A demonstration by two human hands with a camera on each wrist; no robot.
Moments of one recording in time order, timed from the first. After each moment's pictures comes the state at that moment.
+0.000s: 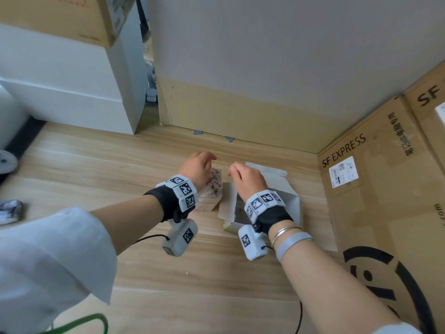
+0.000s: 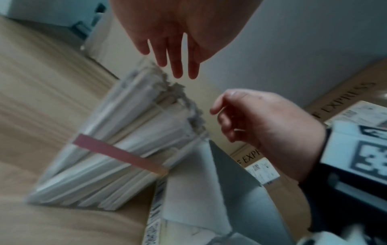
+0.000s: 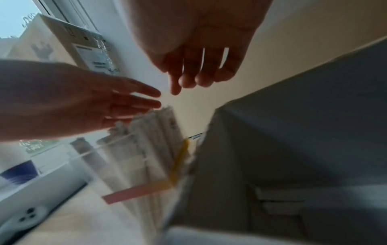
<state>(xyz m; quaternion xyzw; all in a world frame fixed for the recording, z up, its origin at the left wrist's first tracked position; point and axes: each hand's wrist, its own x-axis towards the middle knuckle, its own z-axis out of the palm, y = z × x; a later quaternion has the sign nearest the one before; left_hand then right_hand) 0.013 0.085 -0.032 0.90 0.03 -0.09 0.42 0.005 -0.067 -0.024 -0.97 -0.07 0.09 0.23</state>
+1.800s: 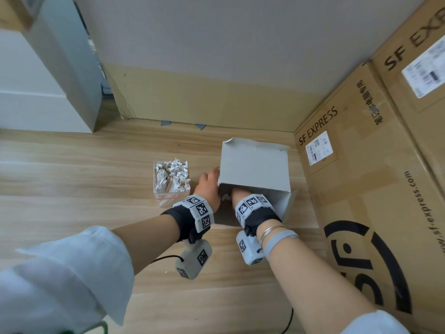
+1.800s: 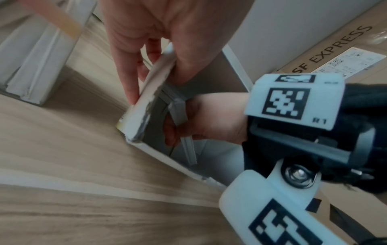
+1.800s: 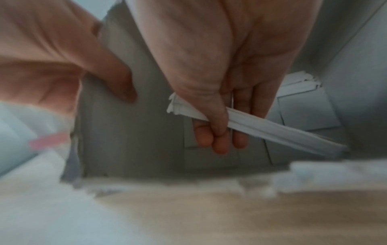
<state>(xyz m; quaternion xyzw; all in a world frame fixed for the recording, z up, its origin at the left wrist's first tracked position) -0.025 -0.016 -0.058 0.88 0.02 -0.27 0.39 -0.011 -0.110 -0.048 -0.91 0.05 0.41 -0.08</state>
